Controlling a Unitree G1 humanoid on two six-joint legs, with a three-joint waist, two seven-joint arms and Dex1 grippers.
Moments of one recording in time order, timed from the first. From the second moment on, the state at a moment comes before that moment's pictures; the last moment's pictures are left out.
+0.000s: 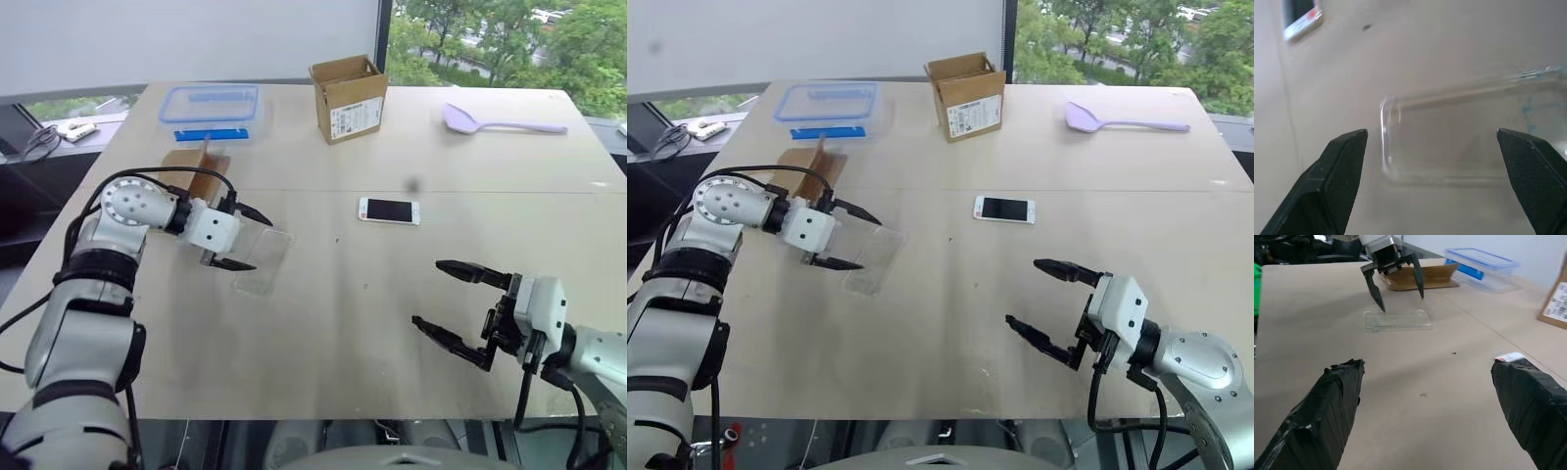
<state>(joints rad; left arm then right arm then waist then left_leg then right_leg) -0.97 0.83 -0.32 1.01 0.02 -0.92 -1.59 0.29 -0.65 -0.12 -0.73 0.51 0.21 0.82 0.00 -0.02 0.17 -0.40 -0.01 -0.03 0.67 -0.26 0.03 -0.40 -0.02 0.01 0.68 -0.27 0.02</state>
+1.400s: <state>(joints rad) -0.96 0.59 -0.35 1.02 0.04 -0.63 -1.47 0.35 -0.62 -0.10 -0.81 0.44 0.21 0.72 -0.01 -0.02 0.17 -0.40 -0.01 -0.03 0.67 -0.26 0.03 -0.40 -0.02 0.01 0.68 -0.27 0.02</state>
